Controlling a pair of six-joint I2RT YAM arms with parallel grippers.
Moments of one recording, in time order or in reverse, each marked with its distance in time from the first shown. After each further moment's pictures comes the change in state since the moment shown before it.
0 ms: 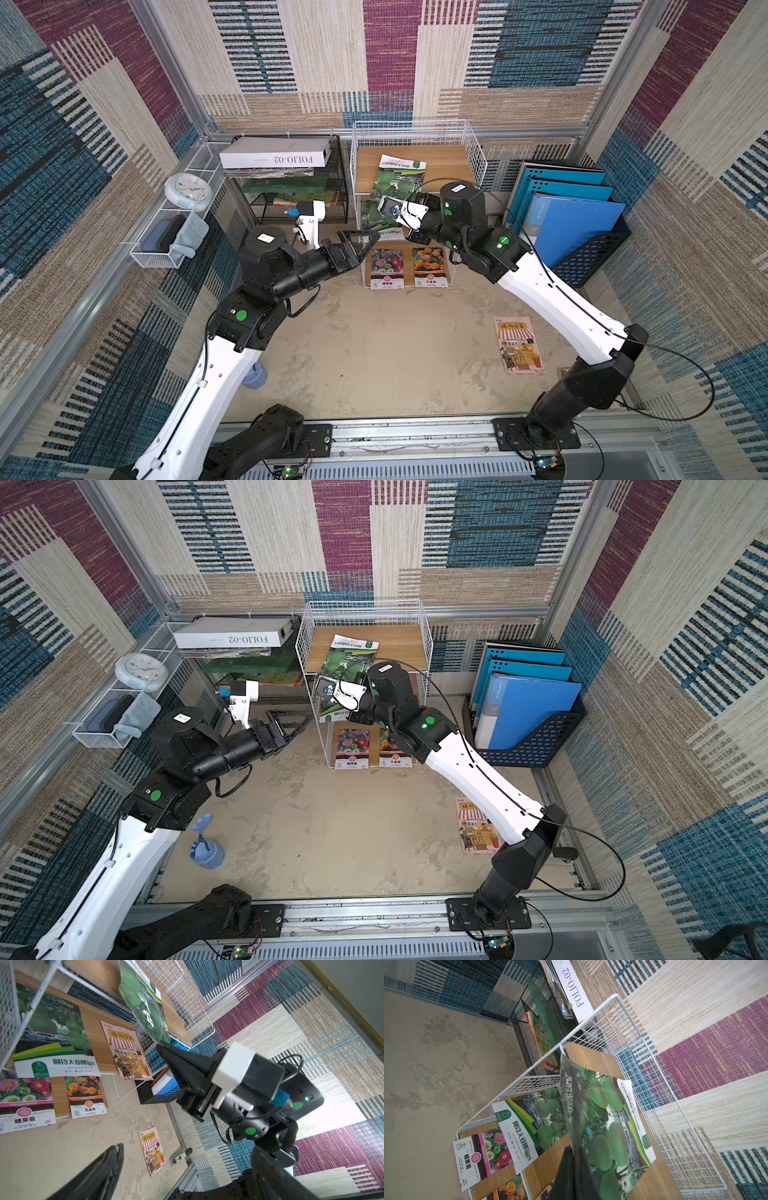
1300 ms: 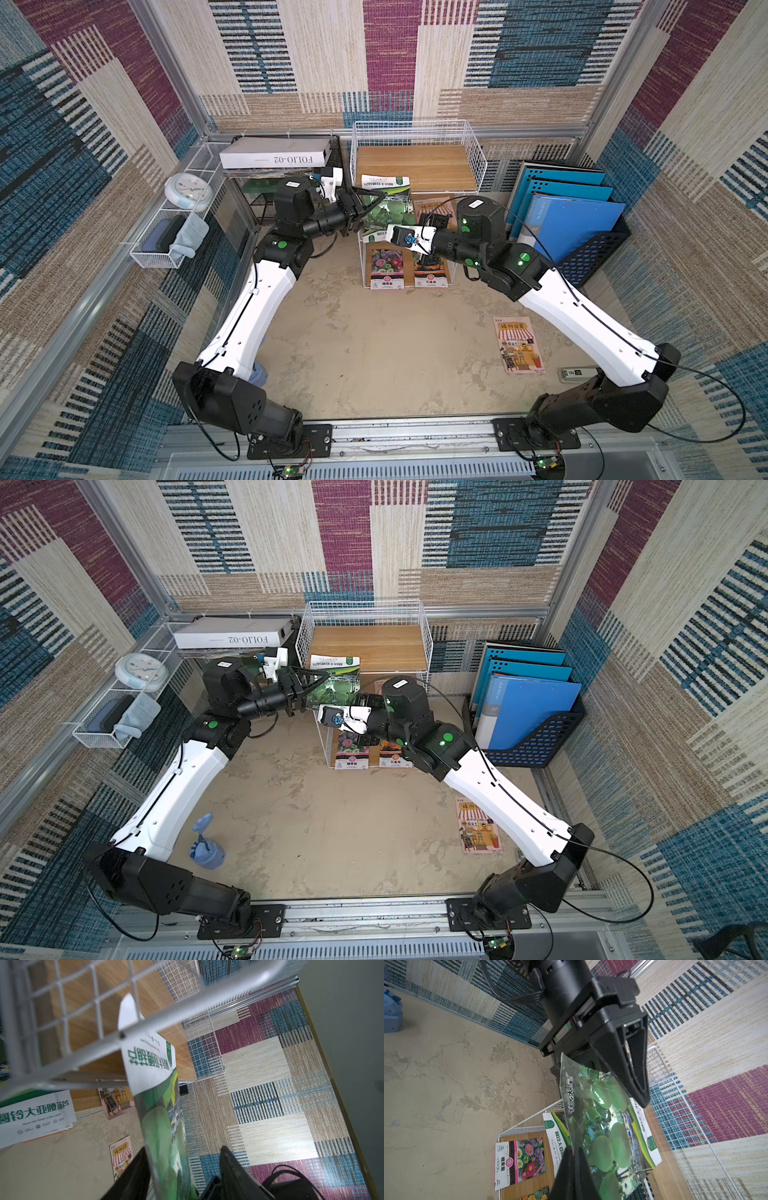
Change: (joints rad) left arm 0.131 0.432 0.225 0.225 0.261 -0.243; right arm 0.019 -0.141 -0.151 -0.004 -0.257 -0.044
